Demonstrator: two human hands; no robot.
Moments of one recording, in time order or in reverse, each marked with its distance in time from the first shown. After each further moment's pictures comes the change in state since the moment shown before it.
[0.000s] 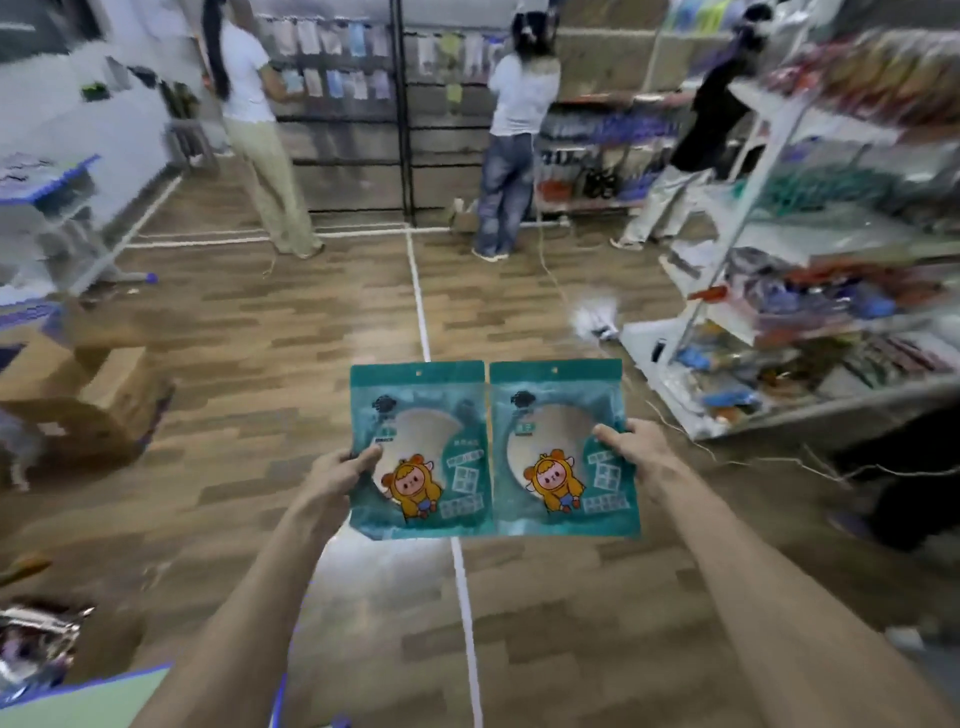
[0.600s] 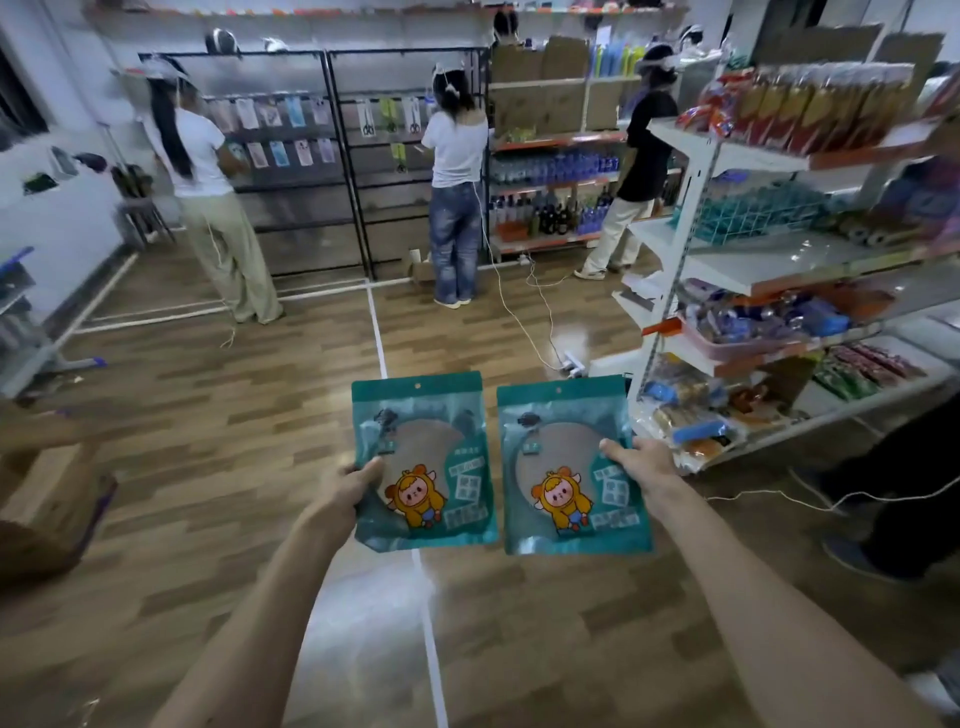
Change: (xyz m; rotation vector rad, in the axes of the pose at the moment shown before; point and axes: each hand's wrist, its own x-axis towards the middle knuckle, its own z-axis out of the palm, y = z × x) left_hand 0.068 0.085 0.184 0.100 -0.023 0.056; right_hand 0.128 -0.036 -0.118 0.195 0.130 -0.039
